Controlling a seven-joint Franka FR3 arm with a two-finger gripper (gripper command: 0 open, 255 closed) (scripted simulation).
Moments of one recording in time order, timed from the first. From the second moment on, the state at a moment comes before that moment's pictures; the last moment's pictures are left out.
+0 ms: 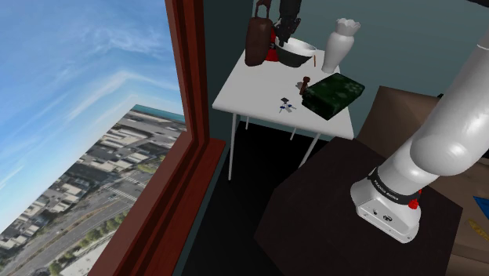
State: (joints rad) arm -0.07 0.20 -0.09 -1.73 -0.11 1.96 -0.02
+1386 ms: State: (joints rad) arm -0.23 -0.34 -0.26 -2.26 -0.20 2.00 -0.30
